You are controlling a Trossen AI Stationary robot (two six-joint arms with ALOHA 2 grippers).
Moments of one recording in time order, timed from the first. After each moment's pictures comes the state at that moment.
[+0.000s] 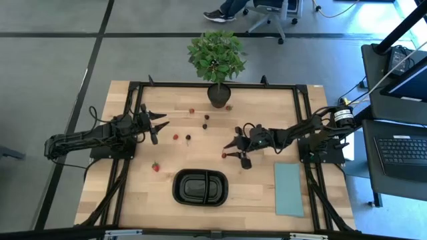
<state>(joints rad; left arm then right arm) 0.25 0.11 0.07 -0.12 -0.23 0.09 0.03 1.66 0.52 0.75 -0.13 -0.09</state>
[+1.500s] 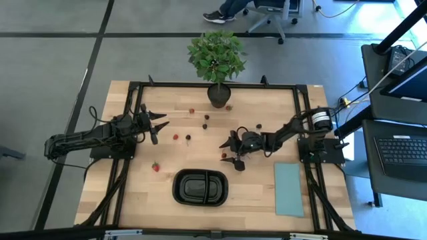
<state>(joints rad) 0.25 0.11 0.07 -0.12 -0.23 0.09 0.04 1.93 0.58 0.90 -0.11 -0.03</state>
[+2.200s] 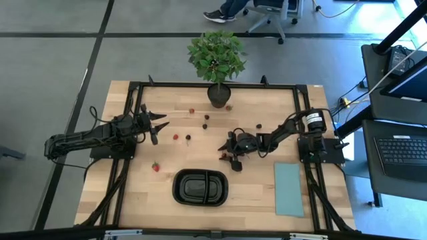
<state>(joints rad) 0.25 0.11 0.07 -0.15 -0.23 0.09 0.04 2.00 0.62 0.81 -0.10 0.00</state>
